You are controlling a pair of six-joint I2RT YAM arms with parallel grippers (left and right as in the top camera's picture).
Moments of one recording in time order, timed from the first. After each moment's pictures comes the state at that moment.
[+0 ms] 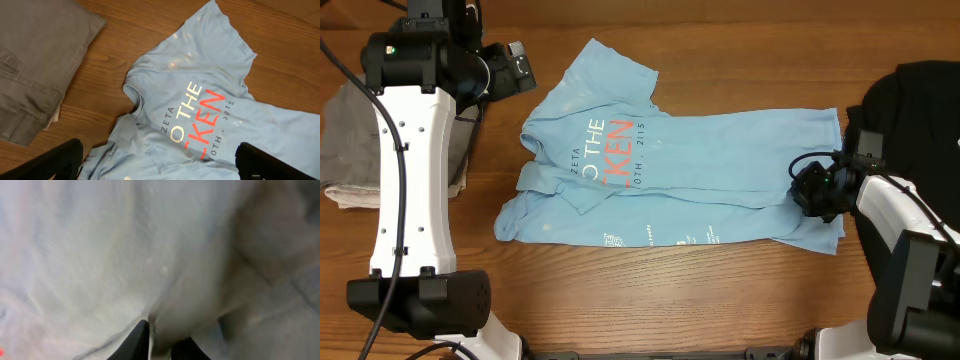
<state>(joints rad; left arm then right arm) 0.02 1.81 2.07 -1.32 0.07 -0.33 -0.22 1.68 0.91 -0.53 -0.30 0.61</state>
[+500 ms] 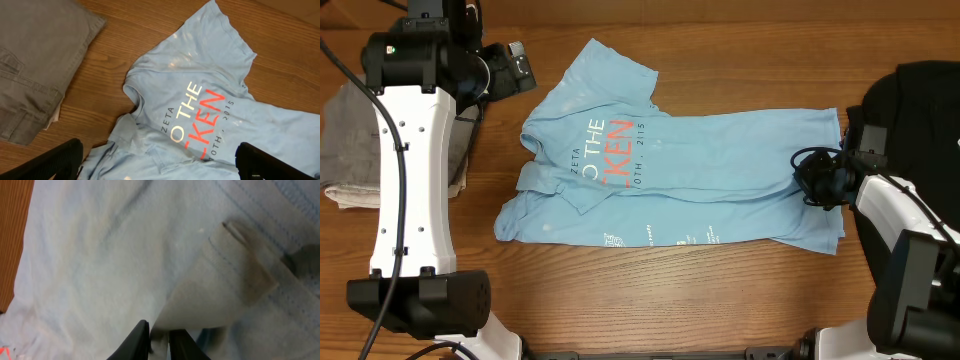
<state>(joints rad) 0.02 1.81 2.07 -1.32 0.07 -0.33 -0.22 1.68 0.91 -0.40 -0.26 0.69</state>
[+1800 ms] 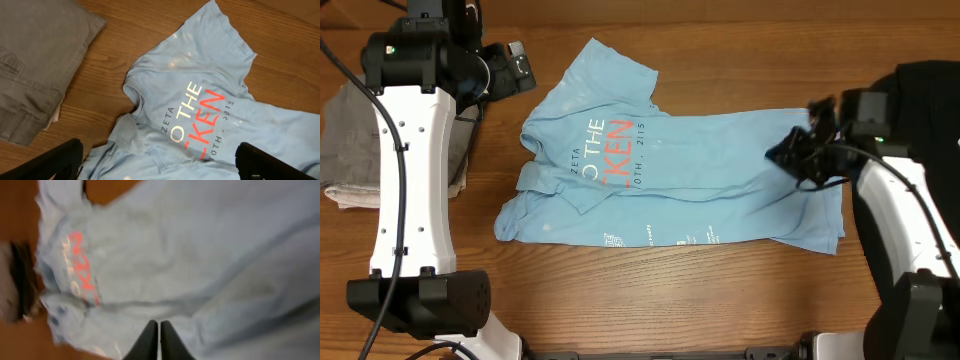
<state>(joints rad) 0.02 1.81 2.07 -1.32 0.07 -0.33 -0.08 1.58 1.13 -0.76 -0.51 0.35</state>
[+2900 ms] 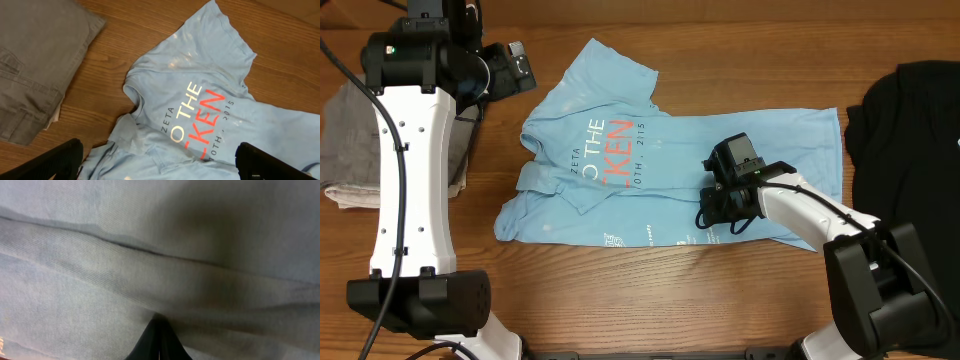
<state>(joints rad) 0.02 1.81 2.07 -1.32 0.07 -0.33 0.36 1.75 0.94 -0.55 -0.20 0.23</state>
